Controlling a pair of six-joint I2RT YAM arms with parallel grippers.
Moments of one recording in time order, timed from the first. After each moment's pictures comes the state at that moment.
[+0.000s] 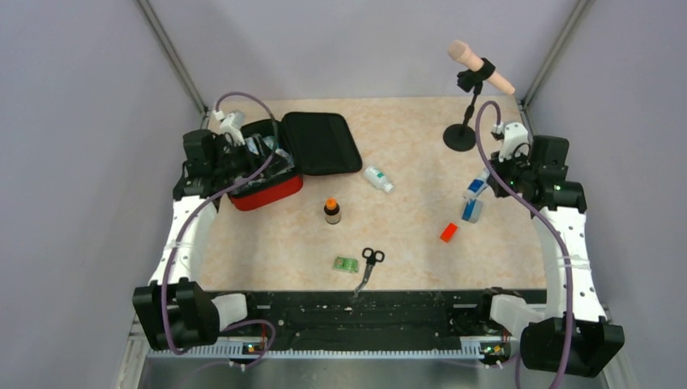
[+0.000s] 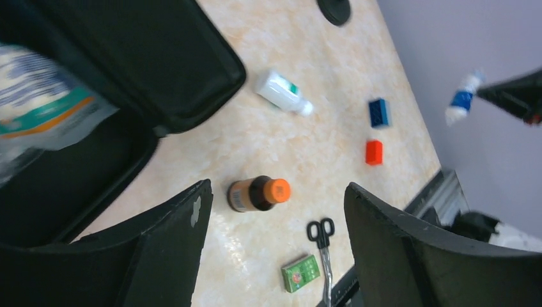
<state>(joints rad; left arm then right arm) 0.15 1.19 1.03 -0.32 0.80 -0.31 -0.14 1.05 1.09 -0.78 -0.26 -0.36</state>
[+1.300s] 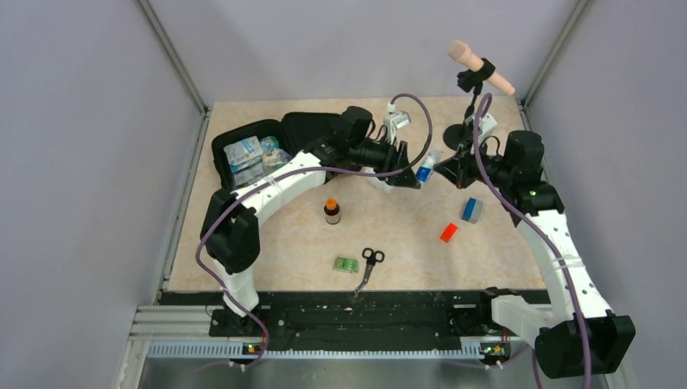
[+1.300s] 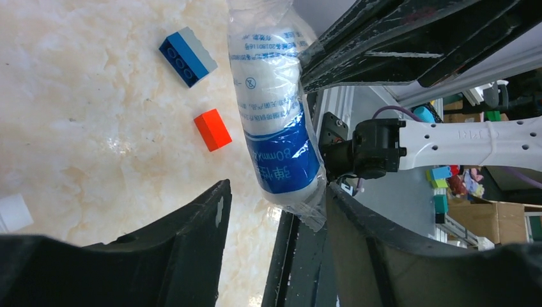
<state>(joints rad) -0.71 1.82 1.58 -0.21 0.80 -0.38 0.09 1.03 0.99 -0.36 -0.70 -0.01</state>
